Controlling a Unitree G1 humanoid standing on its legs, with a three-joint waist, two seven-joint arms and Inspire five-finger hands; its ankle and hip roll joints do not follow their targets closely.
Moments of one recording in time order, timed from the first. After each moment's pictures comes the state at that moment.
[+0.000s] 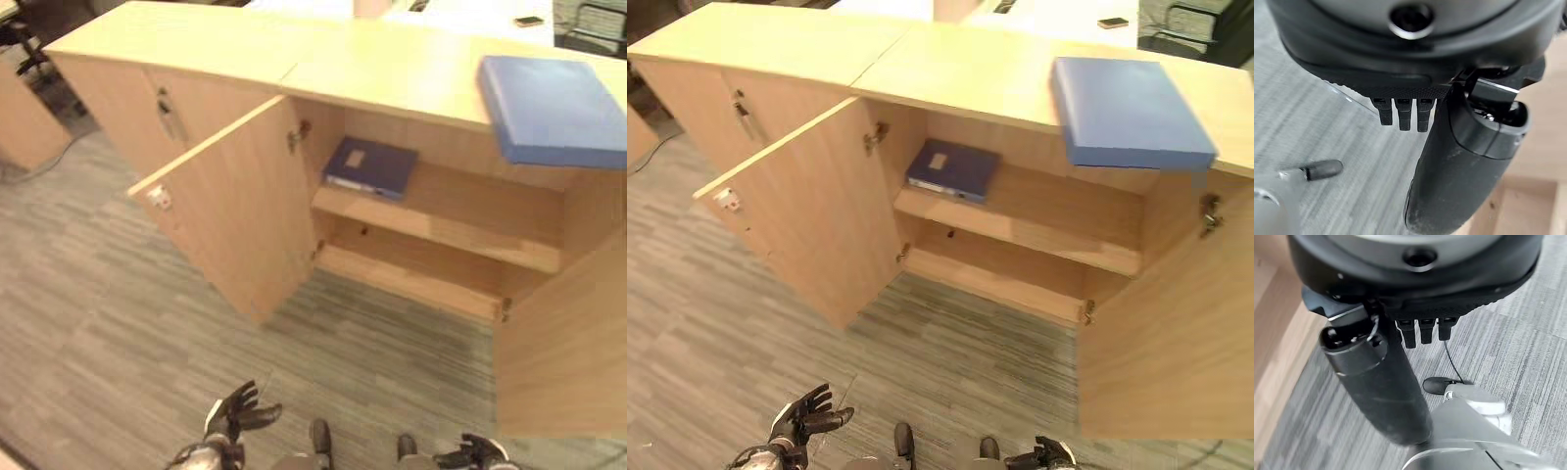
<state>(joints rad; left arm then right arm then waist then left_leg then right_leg) 0.13 0.31 -0.16 0.73 -0.43 -0.07 -0.02 -0.08 -0.32 0.12 1.21 0.20 0.01 -0.05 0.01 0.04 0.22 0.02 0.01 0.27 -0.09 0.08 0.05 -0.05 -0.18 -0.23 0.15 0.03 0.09</state>
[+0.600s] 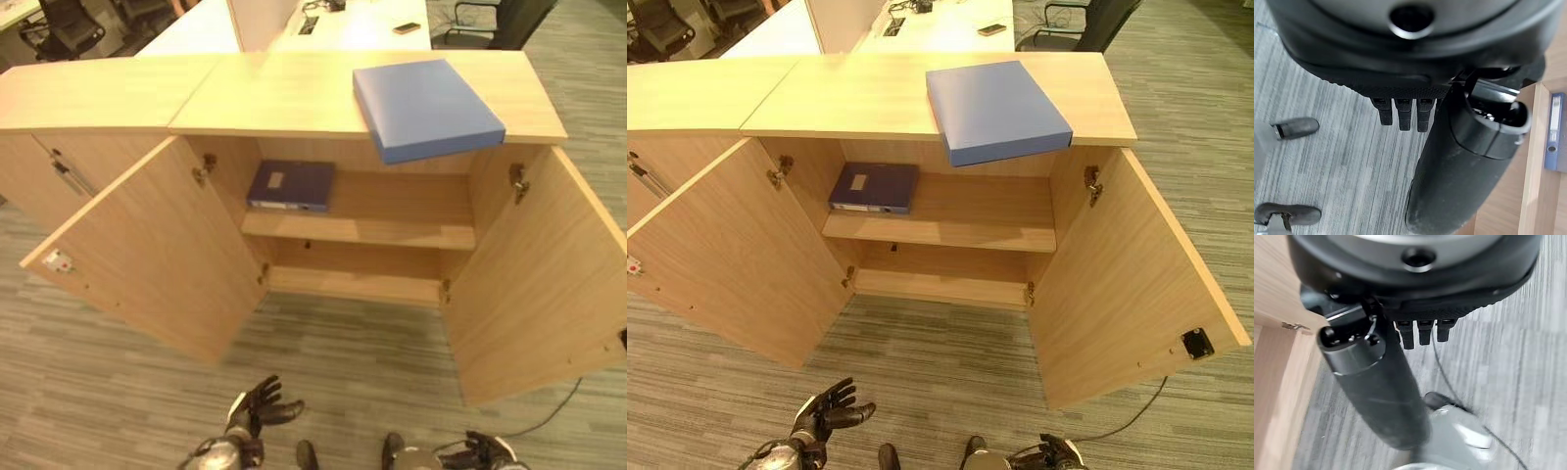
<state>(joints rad) 0.07 0.26 -0.24 0.72 -0.42 -0.06 -0.03 -0.01 -0.34 0.15 1.20 0.20 0.01 -0.04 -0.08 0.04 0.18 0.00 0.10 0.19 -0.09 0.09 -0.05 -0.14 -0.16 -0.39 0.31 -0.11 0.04</state>
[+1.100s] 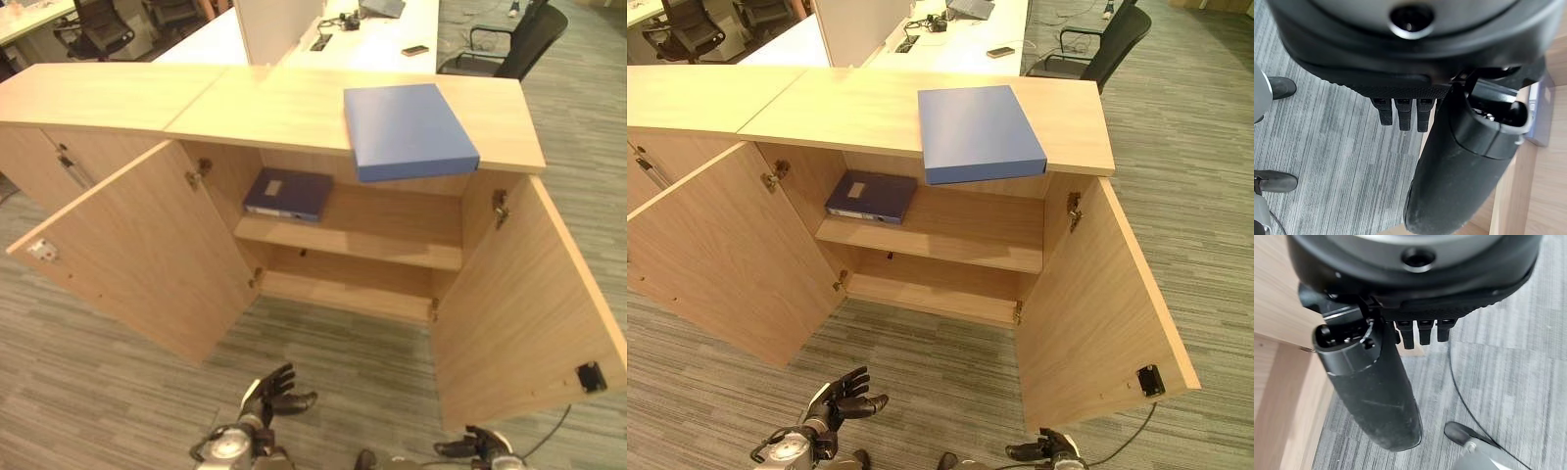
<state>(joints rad) 0.06 0.26 -0.29 0.65 -0.42 -0.04 -0.01 -0.09 -0.33 0.17 1.22 0.26 0.01 -0.07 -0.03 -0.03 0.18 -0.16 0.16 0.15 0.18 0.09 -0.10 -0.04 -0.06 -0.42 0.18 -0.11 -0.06</state>
